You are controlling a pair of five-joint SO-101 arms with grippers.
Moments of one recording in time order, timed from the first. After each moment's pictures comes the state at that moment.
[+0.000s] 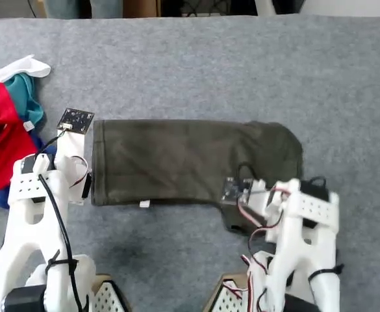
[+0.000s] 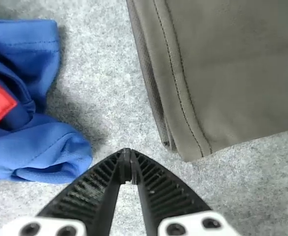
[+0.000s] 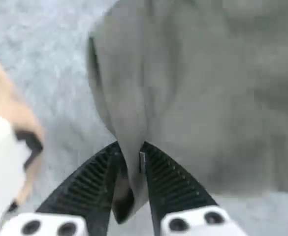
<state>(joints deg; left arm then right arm) -13.5 -32.2 50.6 67.4 -19.9 20.7 -36.3 63.4 71.9 93.4</state>
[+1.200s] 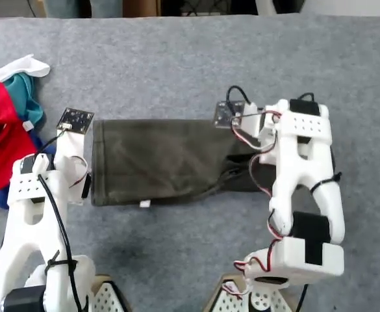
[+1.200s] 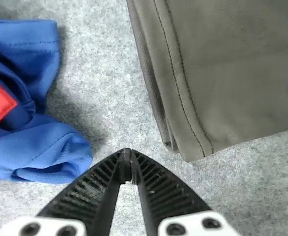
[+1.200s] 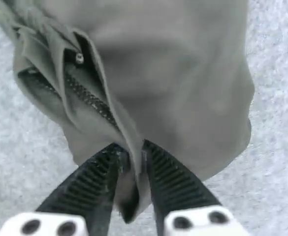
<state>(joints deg) -13.5 -32.2 50.6 67.4 -19.9 9.0 1.4 17.1 71.1 82.5</state>
